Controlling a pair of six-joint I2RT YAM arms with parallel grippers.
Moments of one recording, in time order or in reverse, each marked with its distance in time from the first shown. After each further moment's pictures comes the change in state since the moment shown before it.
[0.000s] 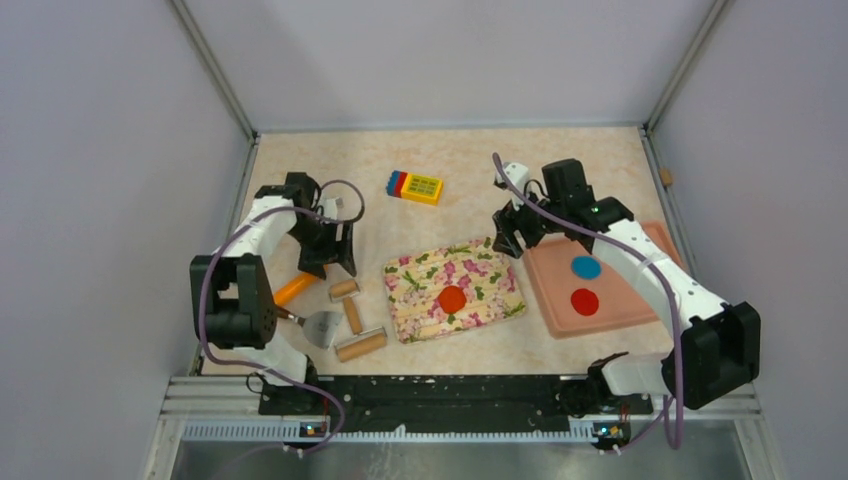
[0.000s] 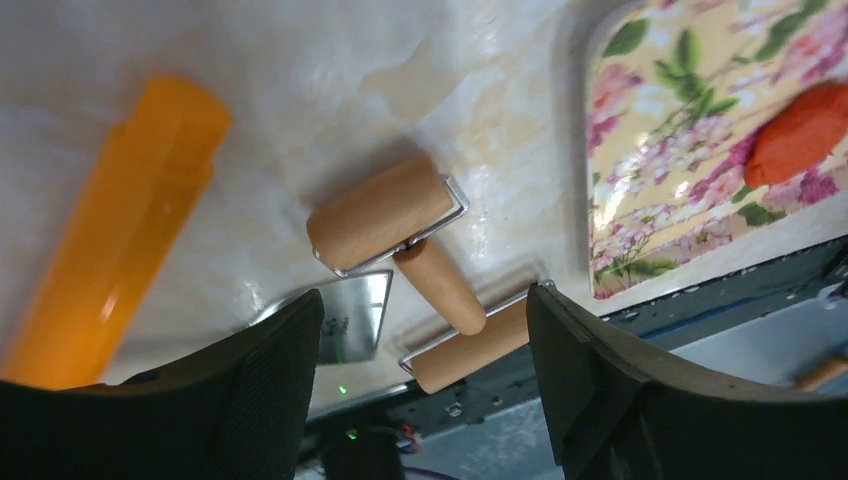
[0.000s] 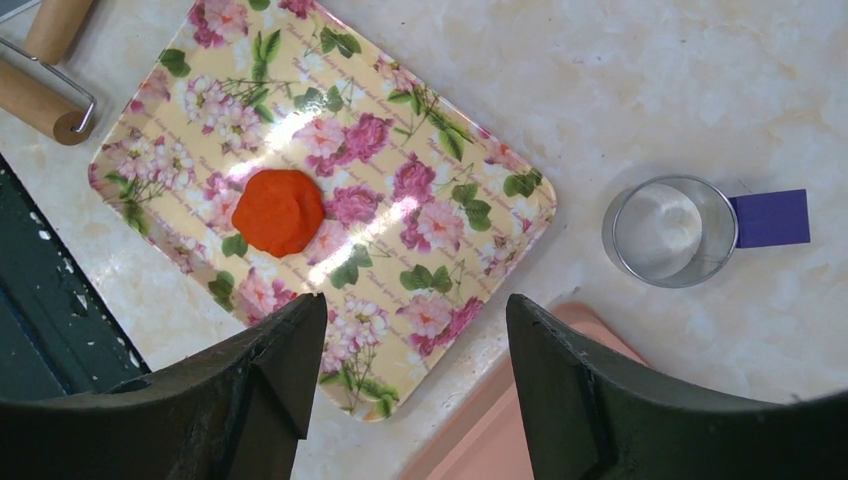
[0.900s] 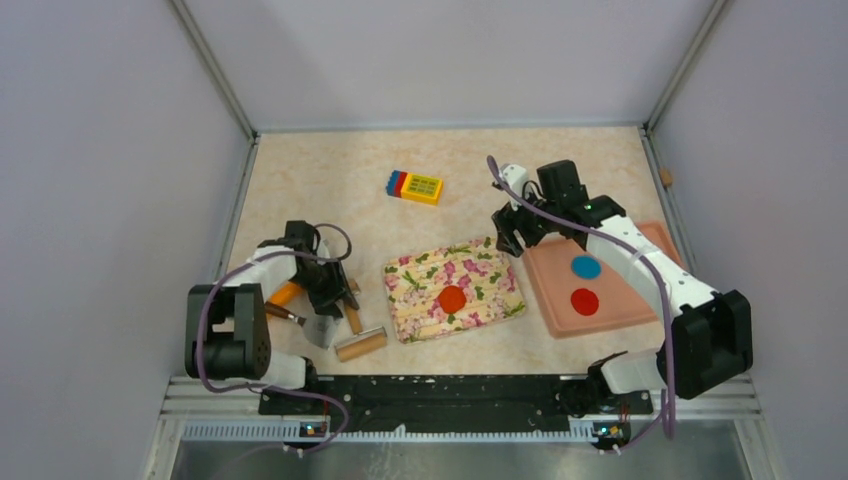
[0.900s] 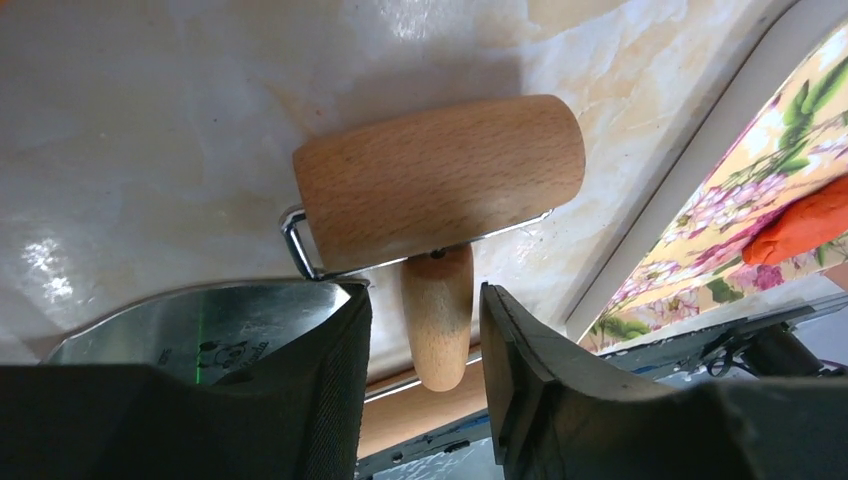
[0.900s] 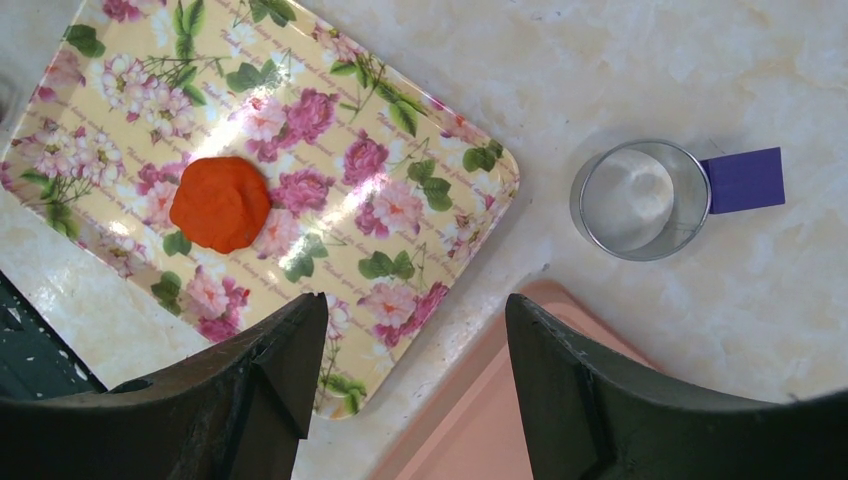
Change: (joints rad) left arm 0.047 -0.203 -0.511 0.326 0.029 -0.426; right arm -0.004 0.034 -0.011 0.007 0.100 -0.015
